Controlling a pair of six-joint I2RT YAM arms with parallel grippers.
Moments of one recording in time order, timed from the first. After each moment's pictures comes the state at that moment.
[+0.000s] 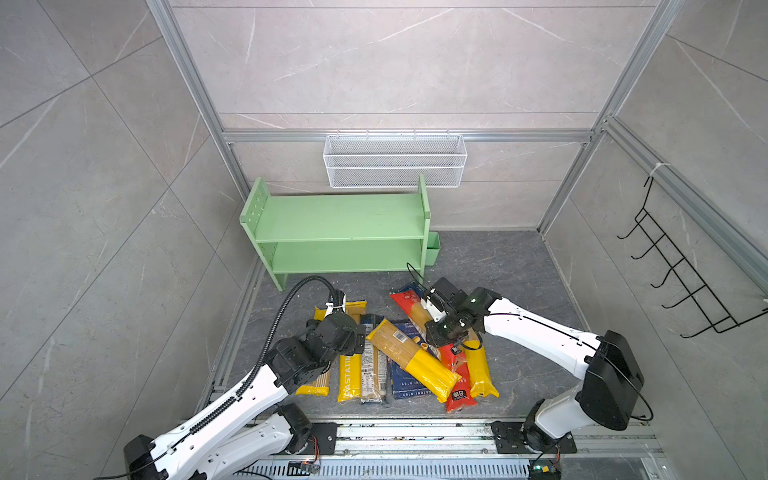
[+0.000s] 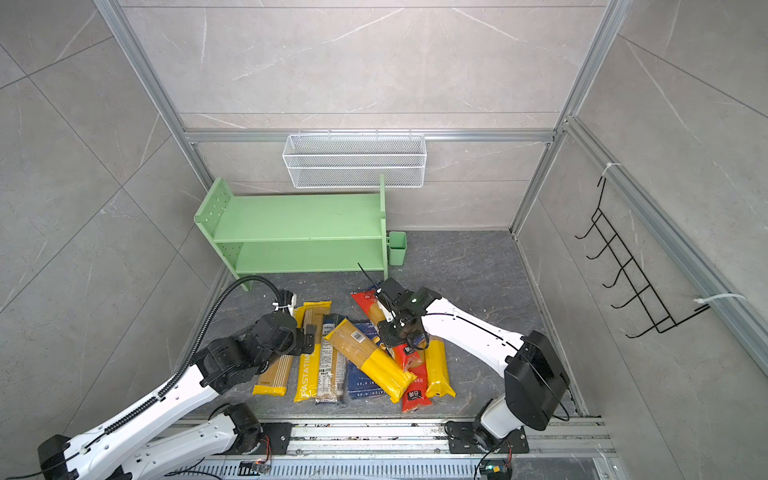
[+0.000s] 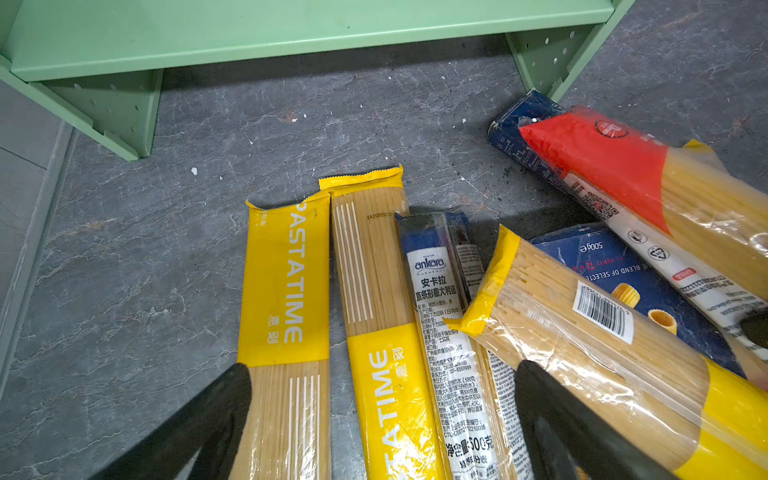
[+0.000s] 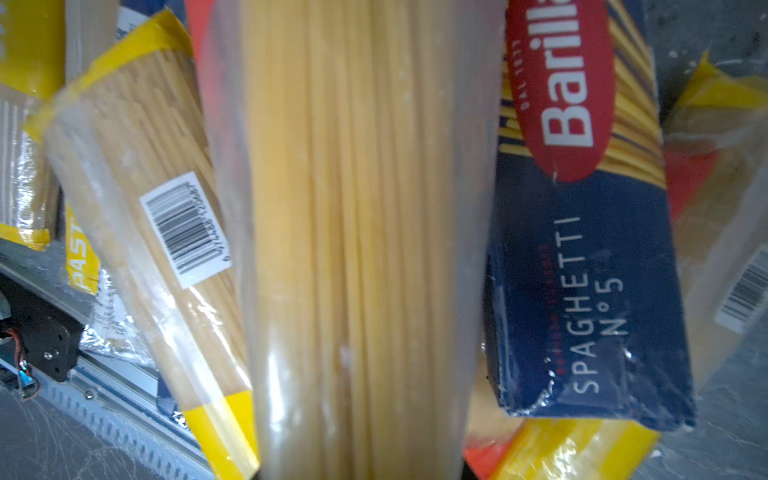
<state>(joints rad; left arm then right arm) -0.83 0.86 0.82 -0.82 -0.46 -0.51 0.78 1.53 1.21 -0.91 -0.11 0.39</state>
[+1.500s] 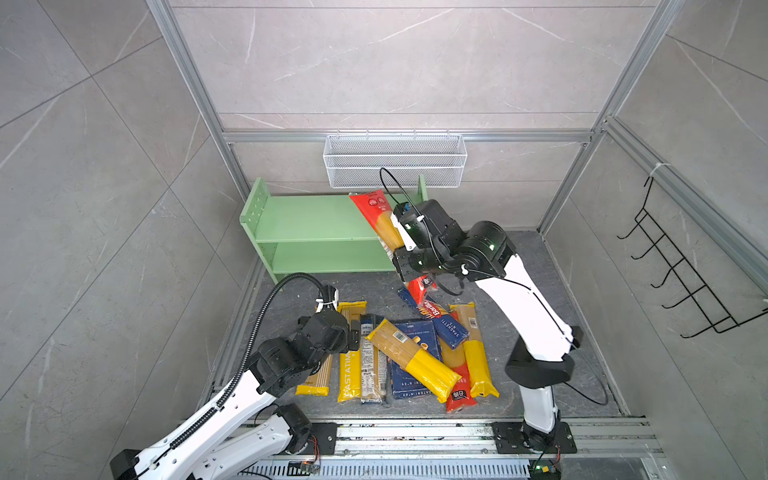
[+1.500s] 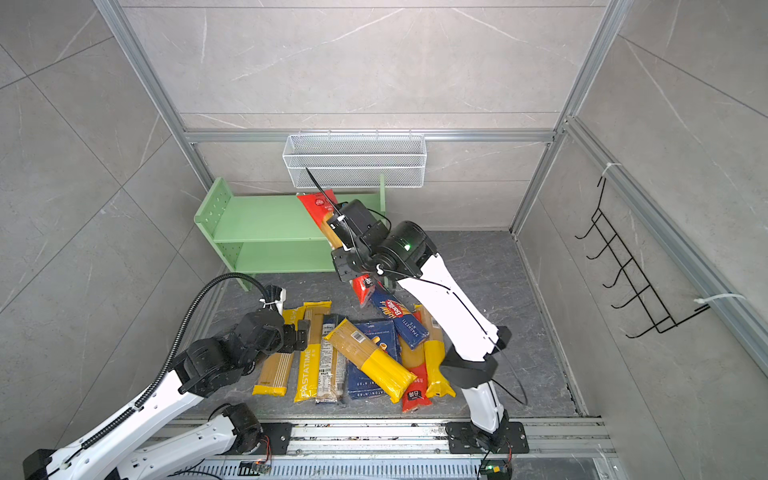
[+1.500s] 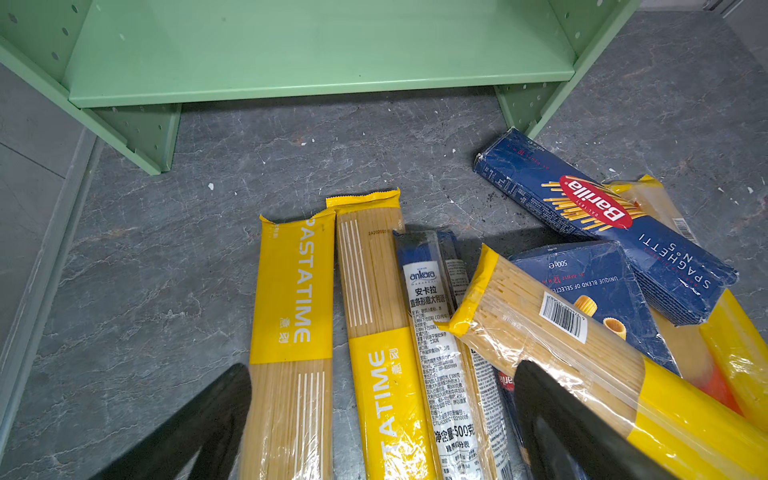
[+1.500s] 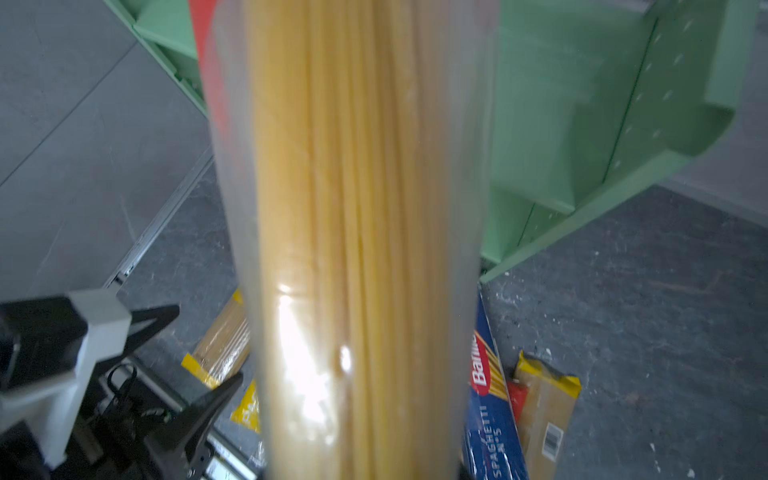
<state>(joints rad) -0.82 0.81 0.91 -0.91 -0.46 -0.52 0.94 2.09 2.84 -1.52 0.26 0.33</state>
